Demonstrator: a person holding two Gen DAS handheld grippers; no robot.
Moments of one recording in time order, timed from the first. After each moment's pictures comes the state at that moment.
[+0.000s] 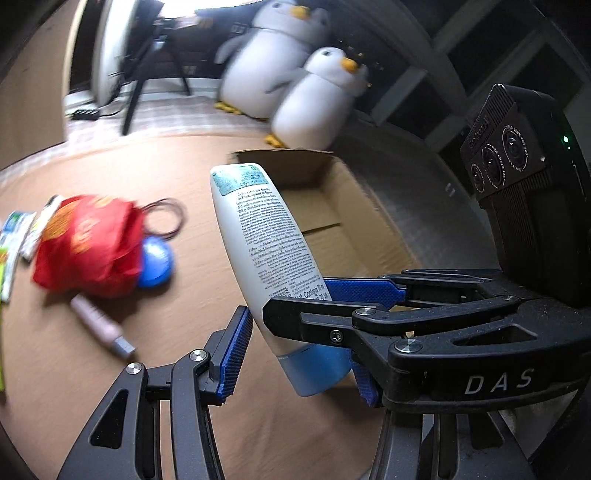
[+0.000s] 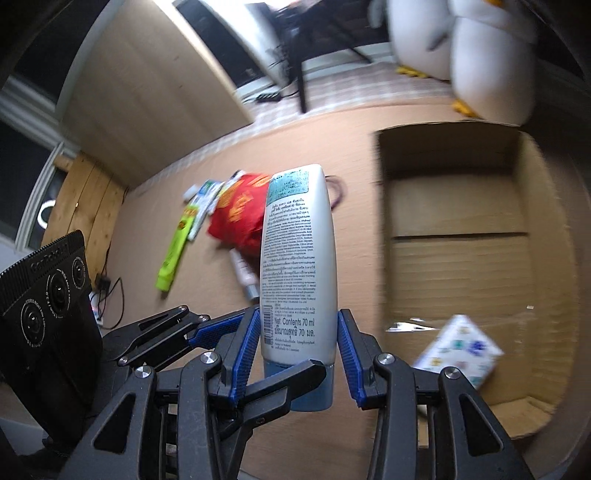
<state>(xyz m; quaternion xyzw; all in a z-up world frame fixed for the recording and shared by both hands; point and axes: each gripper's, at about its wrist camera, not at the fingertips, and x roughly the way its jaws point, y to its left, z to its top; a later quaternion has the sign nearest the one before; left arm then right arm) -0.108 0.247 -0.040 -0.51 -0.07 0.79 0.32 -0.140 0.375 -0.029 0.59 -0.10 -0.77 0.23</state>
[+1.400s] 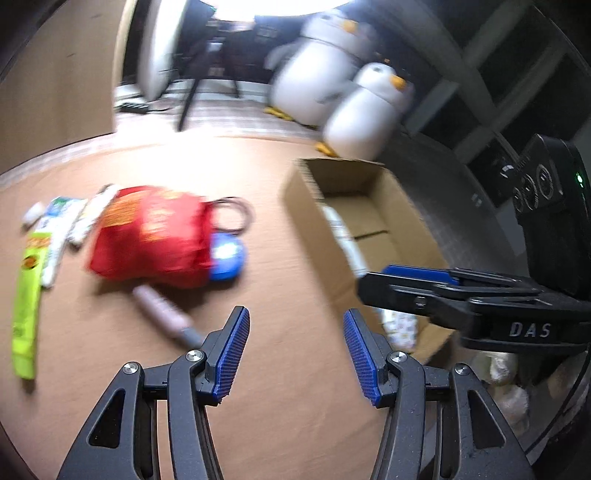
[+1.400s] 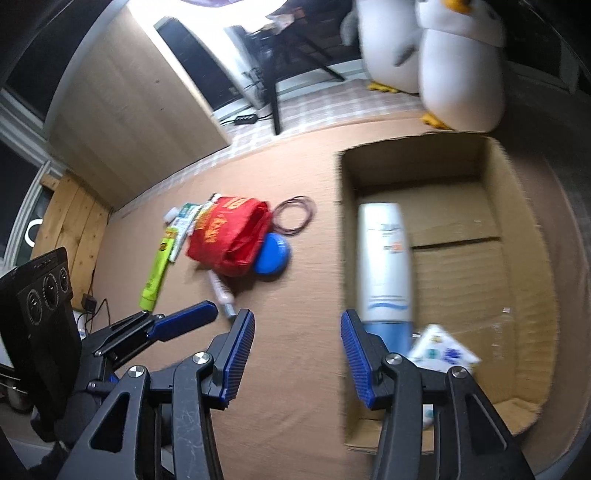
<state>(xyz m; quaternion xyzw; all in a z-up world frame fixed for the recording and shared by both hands) -0.119 0.178 -0.048 -0.52 -0.08 0.81 0.26 -0.142 0.380 -0.022 0.57 -0.10 -0.79 0.20</state>
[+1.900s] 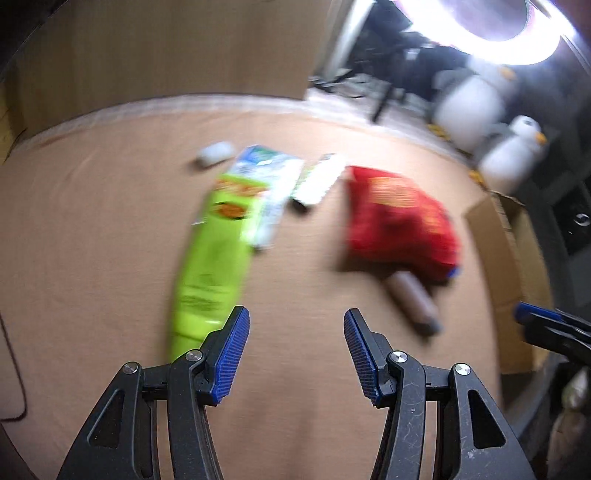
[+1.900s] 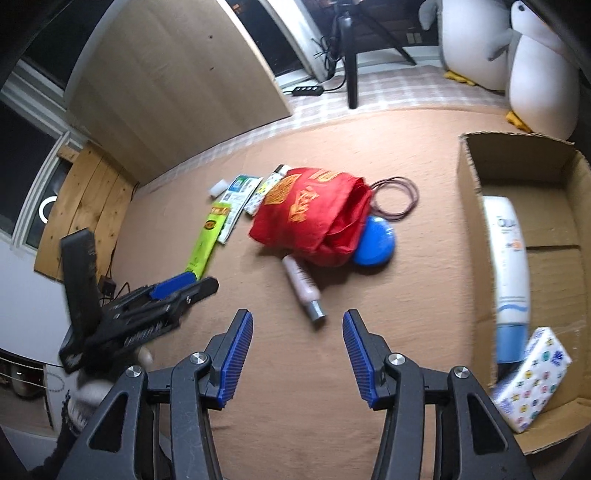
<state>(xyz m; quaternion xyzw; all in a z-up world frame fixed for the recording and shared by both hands) -0.148 -0.002 -0.104 -0.56 -0.08 0.82 0.08 -0.136 0.287 -0.030 0.58 -0.10 -0.77 0.25</state>
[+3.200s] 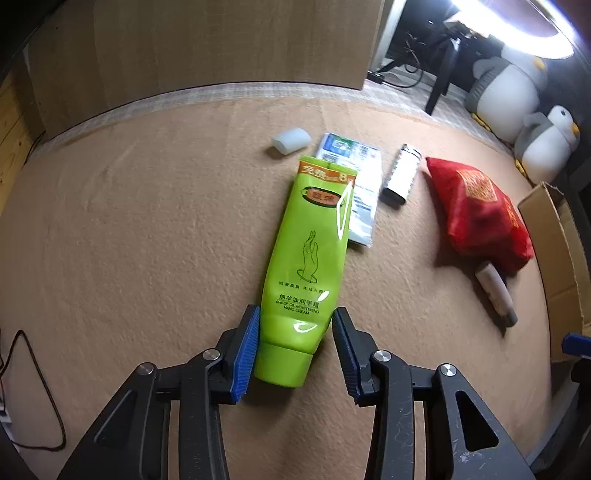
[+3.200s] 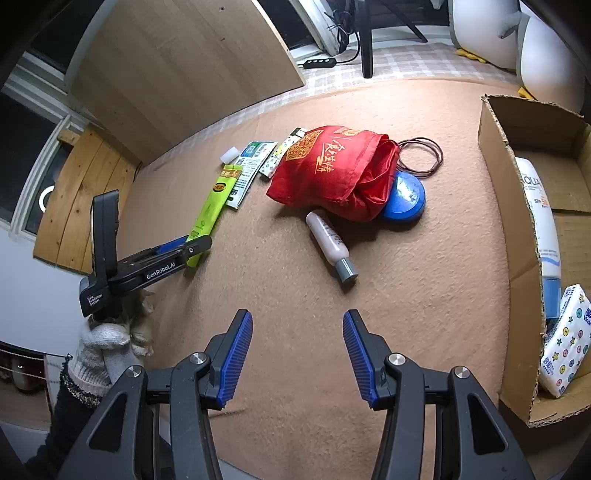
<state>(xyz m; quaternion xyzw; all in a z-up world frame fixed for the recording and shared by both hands) -0.154 -0.040 -0.126 -0.56 -0.03 0.82 0.05 -0.108 0.270 -0.040 0.60 -0.09 -0.75 0.25</state>
